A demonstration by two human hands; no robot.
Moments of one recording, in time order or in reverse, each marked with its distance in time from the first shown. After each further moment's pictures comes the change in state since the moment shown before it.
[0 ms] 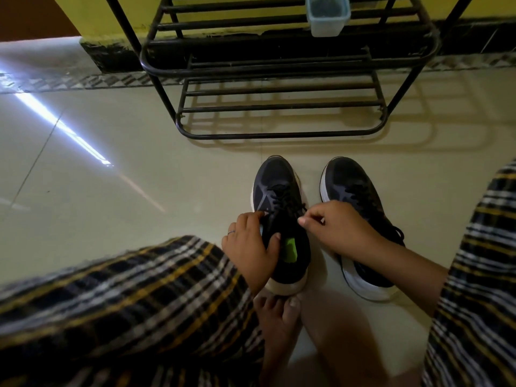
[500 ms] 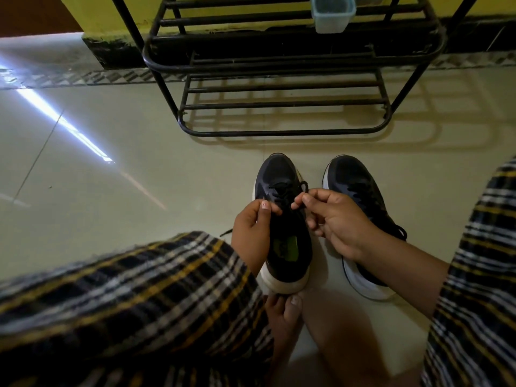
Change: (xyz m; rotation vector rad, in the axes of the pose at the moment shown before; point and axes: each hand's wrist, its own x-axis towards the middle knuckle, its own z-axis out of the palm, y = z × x) left_hand 0.010 0.022 -0.021 -0.865 0.001 -0.146; right_hand 0.006 -0.012 0.010 1.057 0.033 0.213
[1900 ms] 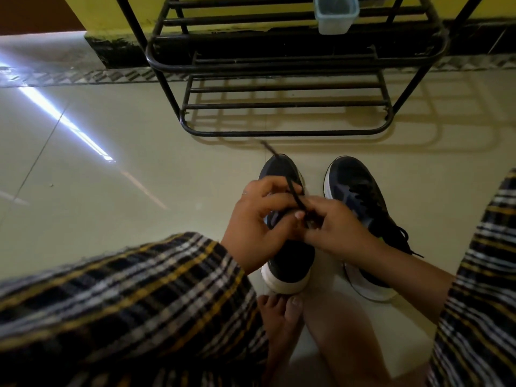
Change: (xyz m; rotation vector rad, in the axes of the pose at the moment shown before) left_hand -0.001 0.031 -0.023 0.326 -0.188 0.638; right_hand -0.009 0.002 -0.004 -0.614 -0.227 -0.461
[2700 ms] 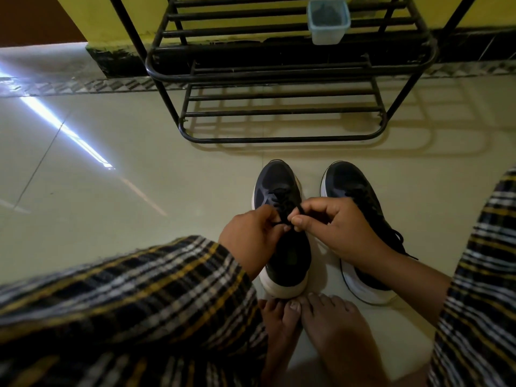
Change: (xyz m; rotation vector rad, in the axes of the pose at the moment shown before) left_hand -0.005 -0.001 0.006 0.391 -0.169 -0.392; right_hand -0.009 -0.009 -0.007 0.165 0.151 -0.041
